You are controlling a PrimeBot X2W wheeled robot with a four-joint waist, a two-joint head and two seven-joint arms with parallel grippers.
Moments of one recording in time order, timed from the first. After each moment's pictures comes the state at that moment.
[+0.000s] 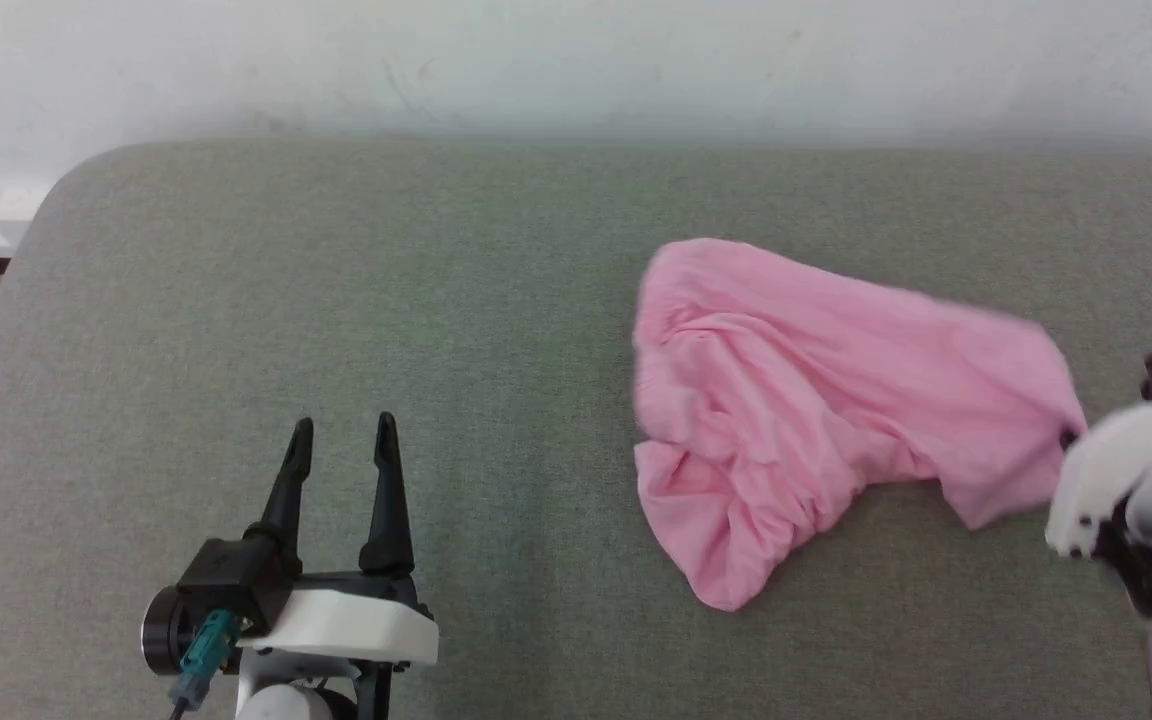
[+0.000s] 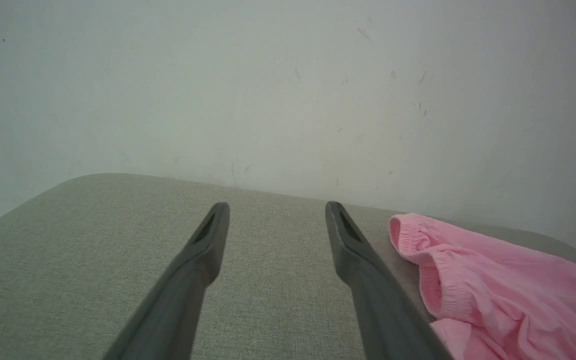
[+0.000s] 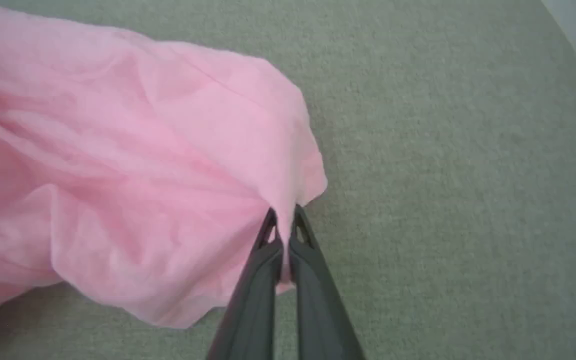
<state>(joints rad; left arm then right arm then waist) -0.03 0.05 -0.11 0.02 -0.22 0.07 -0.26 -0.43 -0.21 -0.18 0.59 0.15 0.13 0.38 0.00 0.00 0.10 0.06</state>
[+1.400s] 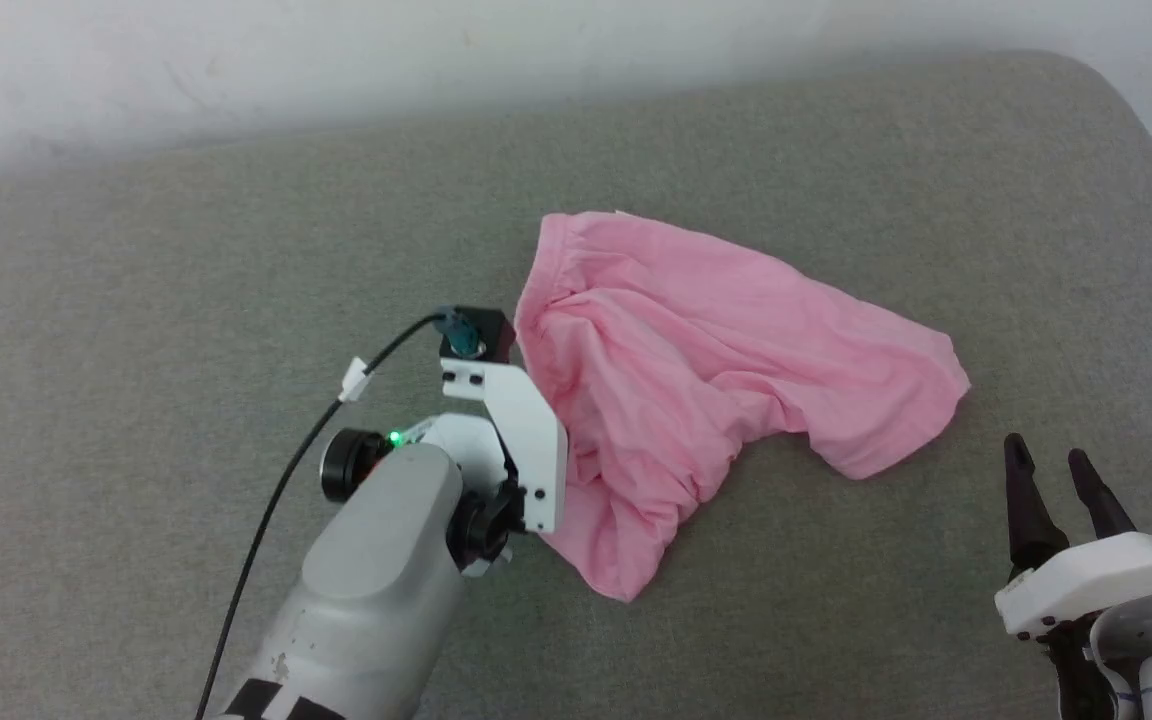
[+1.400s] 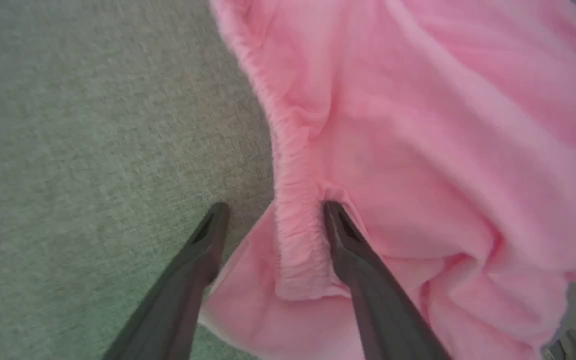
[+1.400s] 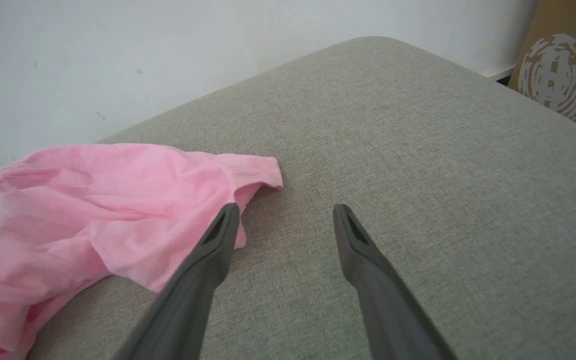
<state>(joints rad) -0.66 0.05 -0.48 0.73 -0.50 0.08 0.49 -0.11 -0.05 -0.22 0.28 0.34 0.13 -0.03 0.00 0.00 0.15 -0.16</state>
